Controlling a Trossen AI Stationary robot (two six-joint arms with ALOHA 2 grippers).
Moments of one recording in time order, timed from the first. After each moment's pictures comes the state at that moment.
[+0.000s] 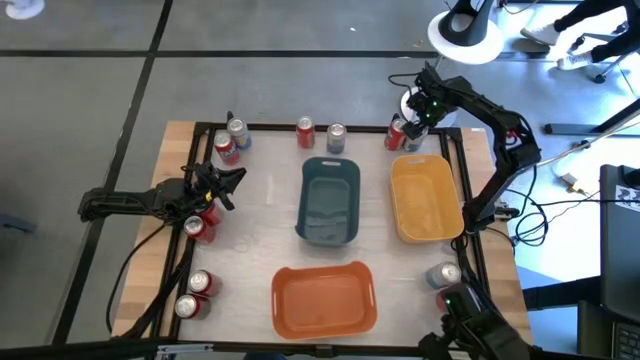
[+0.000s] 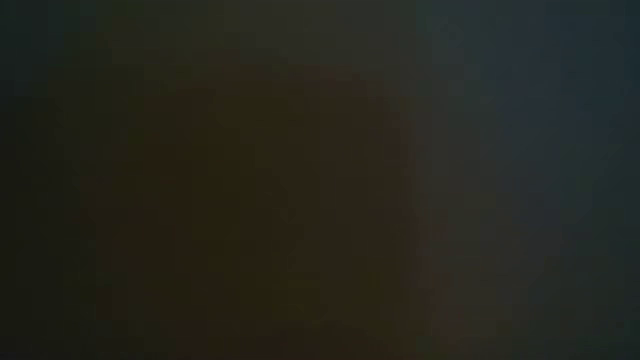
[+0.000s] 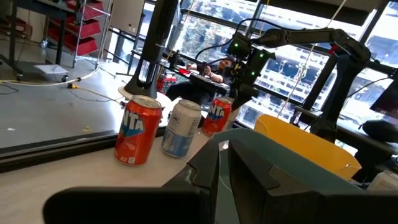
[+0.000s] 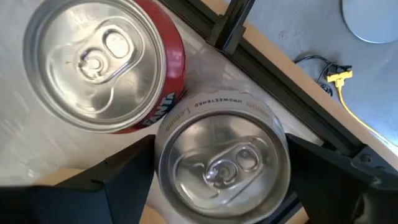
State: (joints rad) left arm -0.01 0.01 0.01 0.09 -0.64 -0.30; right arm -1.13 1.71 1.35 -1.01 -0.07 -0.26
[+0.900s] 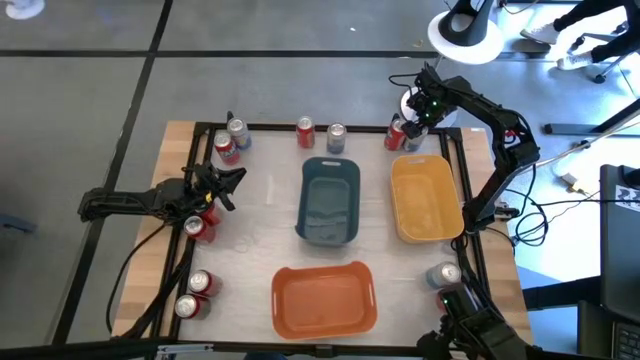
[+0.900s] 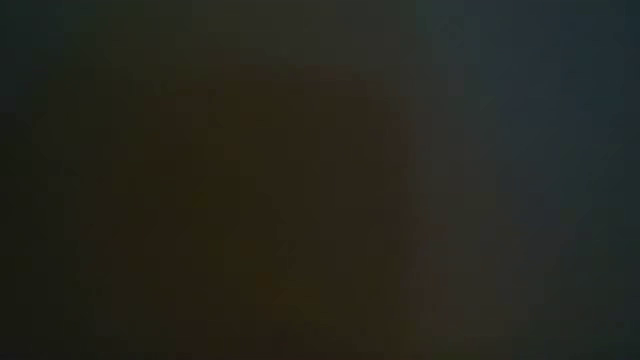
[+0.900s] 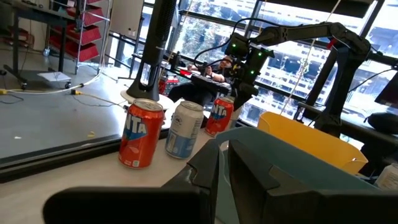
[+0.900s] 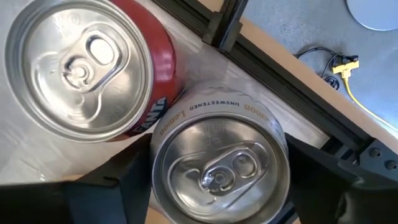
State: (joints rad) left arm -0.01 0.01 0.01 0.09 -0.64 -0.25; right arm -1.13 1.73 1.35 -1.01 -0.07 -0.22
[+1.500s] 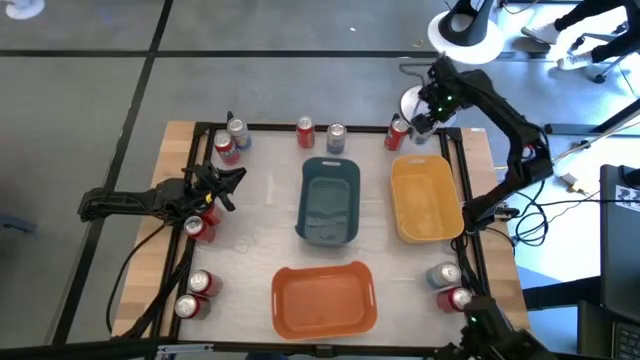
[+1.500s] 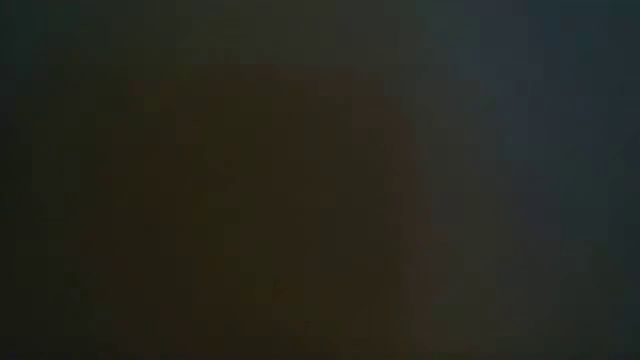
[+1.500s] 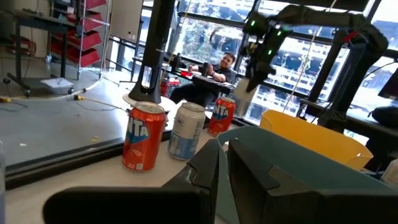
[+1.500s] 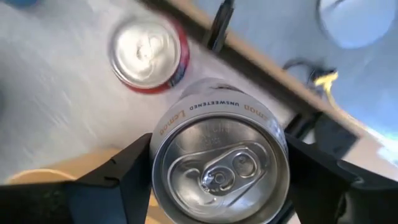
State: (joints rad) left arm -0.01 0.01 0.01 0.09 -0.64 -0.21; right arm -1.13 1.54 1.45 -1.18 -0.06 -0.19
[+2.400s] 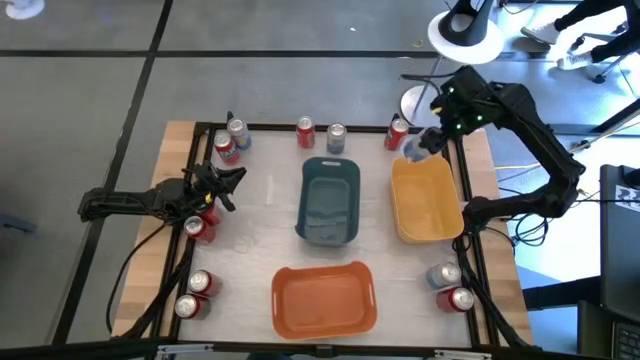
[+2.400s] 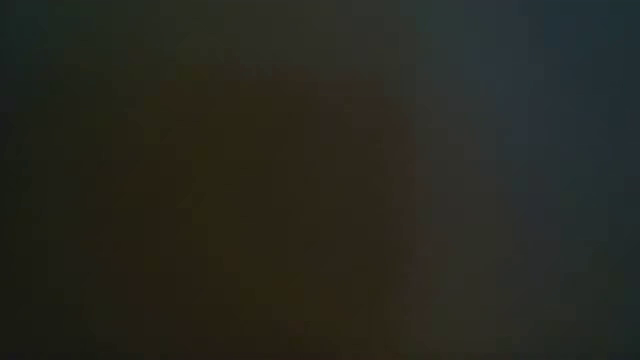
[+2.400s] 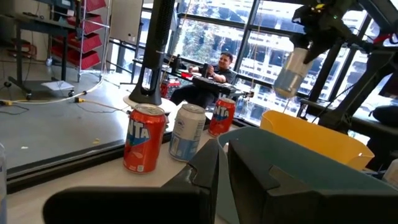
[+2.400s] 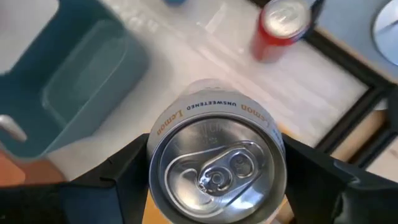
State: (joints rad) left arm -0.01 0.01 0.01 0.09 -0.64 -0.20; right arm -0.76 1.26 1.61 -1.50 -0.15 0.14
